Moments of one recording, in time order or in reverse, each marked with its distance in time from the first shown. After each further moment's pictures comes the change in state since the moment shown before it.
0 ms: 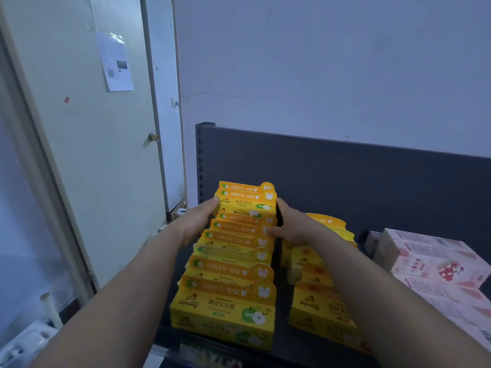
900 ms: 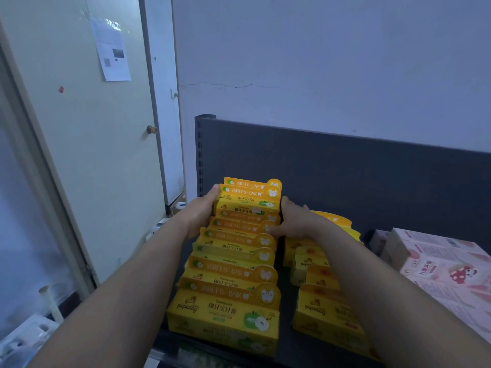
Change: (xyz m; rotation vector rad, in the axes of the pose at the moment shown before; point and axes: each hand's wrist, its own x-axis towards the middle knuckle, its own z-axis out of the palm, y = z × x) left_hand 0.015 0.009 0.003 -0.113 0.091 0.008; right_hand 0.015 -0.002 -0.002 -0.113 -0.030 0.031
